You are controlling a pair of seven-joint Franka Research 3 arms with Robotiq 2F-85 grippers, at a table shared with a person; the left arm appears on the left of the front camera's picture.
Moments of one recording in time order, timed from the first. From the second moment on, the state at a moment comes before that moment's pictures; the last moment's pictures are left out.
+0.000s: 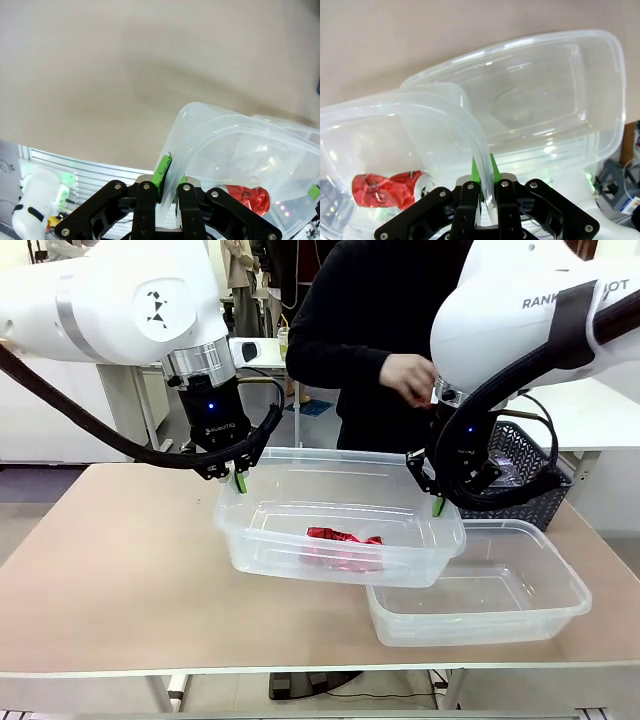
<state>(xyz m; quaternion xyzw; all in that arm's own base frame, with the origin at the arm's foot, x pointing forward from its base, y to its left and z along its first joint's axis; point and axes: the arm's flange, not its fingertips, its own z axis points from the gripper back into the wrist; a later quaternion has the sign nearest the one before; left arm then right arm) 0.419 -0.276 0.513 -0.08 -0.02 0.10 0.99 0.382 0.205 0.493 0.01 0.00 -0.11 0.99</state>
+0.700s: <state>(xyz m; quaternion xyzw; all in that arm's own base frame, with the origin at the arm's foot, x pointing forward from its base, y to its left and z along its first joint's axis) 0.419 -0.276 0.513 -0.08 -0.02 0.10 0.99 0.382 0.205 0.493 0.01 0.00 -0.11 0.99</state>
